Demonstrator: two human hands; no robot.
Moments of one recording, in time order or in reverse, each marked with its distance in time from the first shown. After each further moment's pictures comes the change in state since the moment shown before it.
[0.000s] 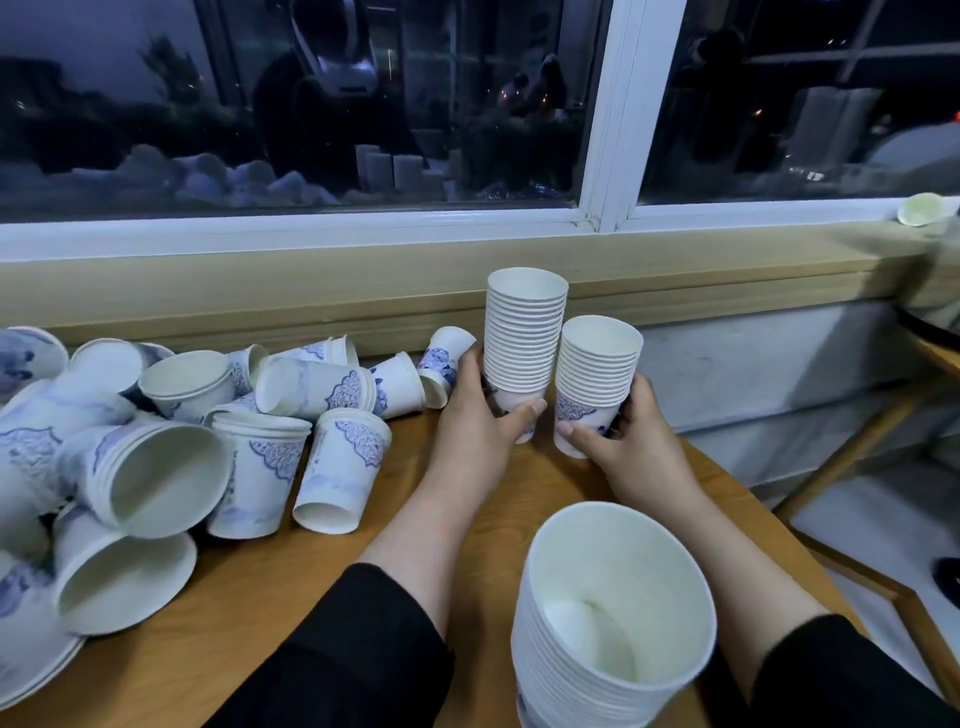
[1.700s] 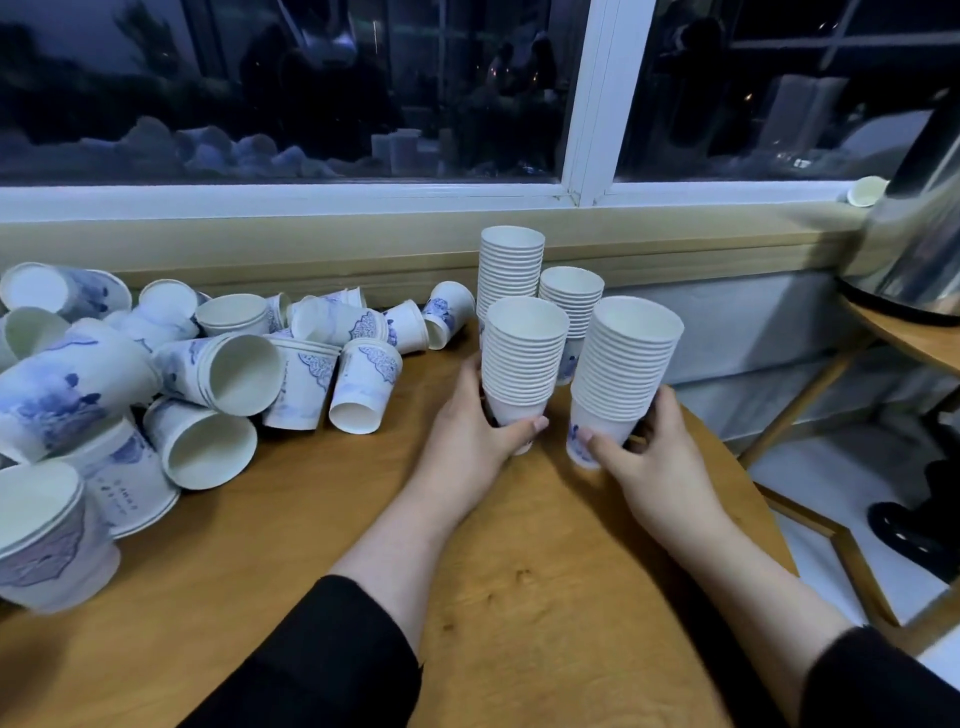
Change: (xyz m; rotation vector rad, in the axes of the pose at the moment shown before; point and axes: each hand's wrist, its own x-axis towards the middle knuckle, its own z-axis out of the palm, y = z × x) left_hand -0.119 0.043 -0.021 0.082 -0.072 -0.012; right_hand -0.132 -0.037 -0.036 -0.048 0.092 -0.003
